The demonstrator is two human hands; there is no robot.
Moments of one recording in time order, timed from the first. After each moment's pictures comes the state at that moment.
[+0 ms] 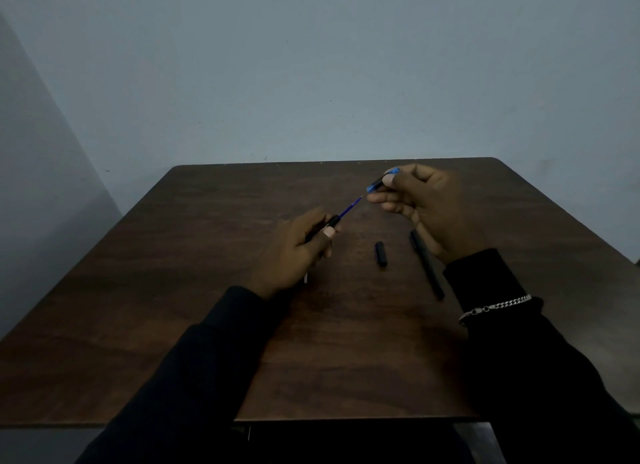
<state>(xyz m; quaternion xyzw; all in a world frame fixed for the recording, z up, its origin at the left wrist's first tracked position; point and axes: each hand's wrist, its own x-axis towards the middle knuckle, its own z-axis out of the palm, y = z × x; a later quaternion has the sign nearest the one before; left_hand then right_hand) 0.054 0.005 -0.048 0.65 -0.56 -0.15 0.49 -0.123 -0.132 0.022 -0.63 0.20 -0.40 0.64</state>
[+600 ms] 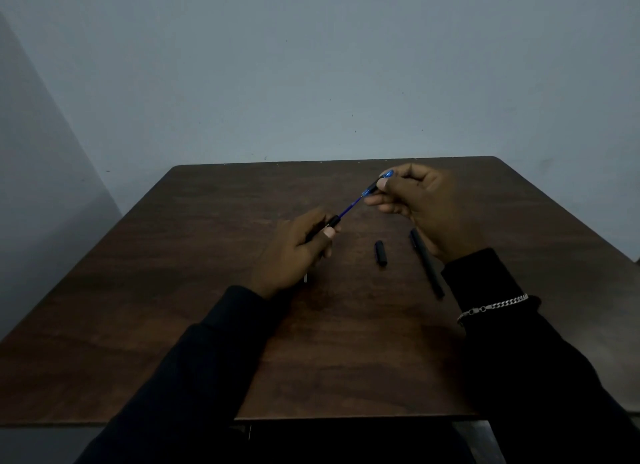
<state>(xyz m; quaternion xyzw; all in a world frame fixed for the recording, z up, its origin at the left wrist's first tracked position) 0.053 0.007 -0.045 0.66 -0.57 -0.14 0.47 -0.120 -0.133 0.019 -0.66 0.20 -0.40 0.61</state>
